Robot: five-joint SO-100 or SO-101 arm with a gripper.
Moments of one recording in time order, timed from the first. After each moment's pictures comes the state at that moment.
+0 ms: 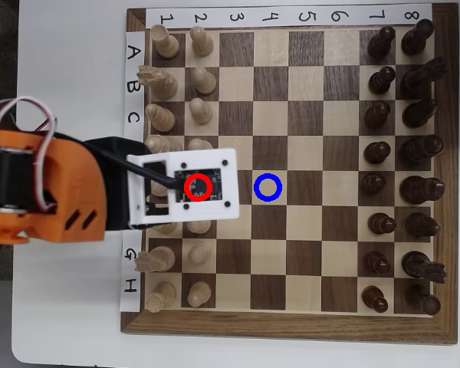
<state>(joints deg) 9.3 123.8 90.5 95.6 88.8</state>
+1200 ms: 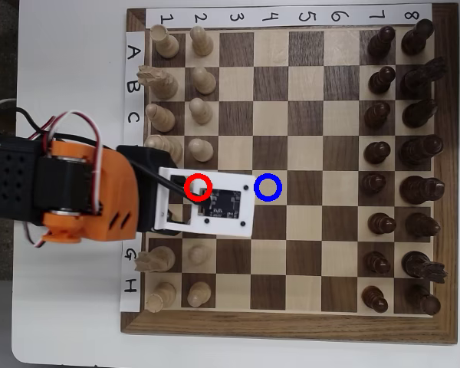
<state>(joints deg) 10.1 122.3 104.9 86.3 97.1</state>
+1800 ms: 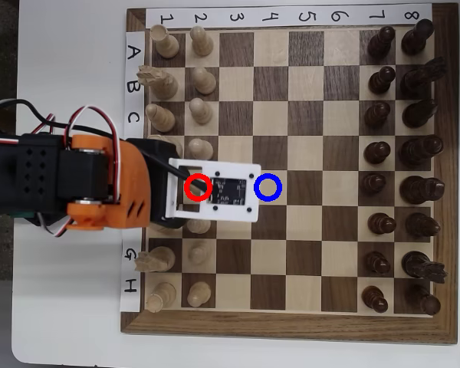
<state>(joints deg) 6.2 120.6 110.0 82.4 97.9</state>
